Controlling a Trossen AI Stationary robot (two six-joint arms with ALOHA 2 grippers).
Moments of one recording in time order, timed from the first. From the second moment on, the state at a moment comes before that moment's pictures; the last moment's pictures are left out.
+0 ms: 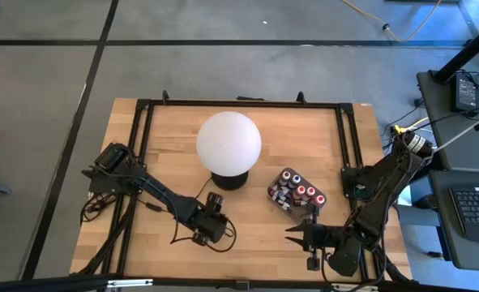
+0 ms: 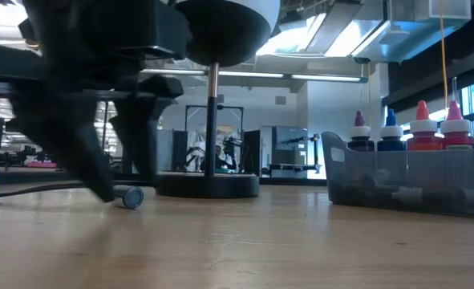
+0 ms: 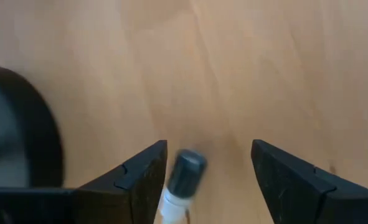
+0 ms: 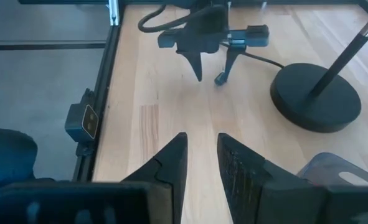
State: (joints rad) left arm -0.50 1.87 1.16 -0.54 -0.31 -0.13; right arm 0.93 1.50 1.15 -0.52 0.79 0.70
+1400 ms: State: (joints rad) left arm -0.43 1.87 1.10 -0.66 -0.15 -0.12; right arm 0.93 1.57 1.15 -0.53 0.77 0.73
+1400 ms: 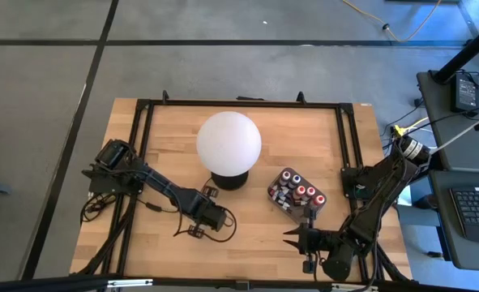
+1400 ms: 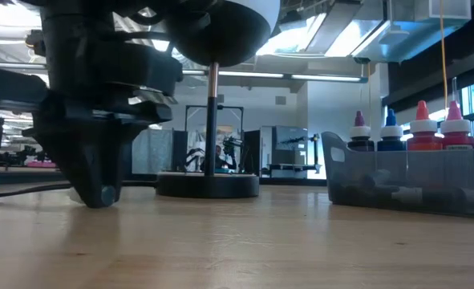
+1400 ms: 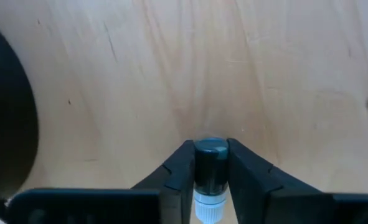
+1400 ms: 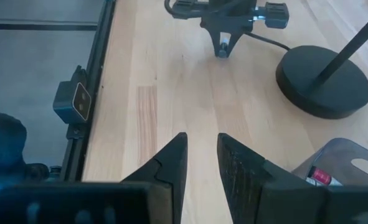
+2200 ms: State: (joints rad) left arm -0.41 1.89 1.20 0.32 -0.19 0.03; right arm 0.94 1.57 1.00 -0.24 0.73 0.56
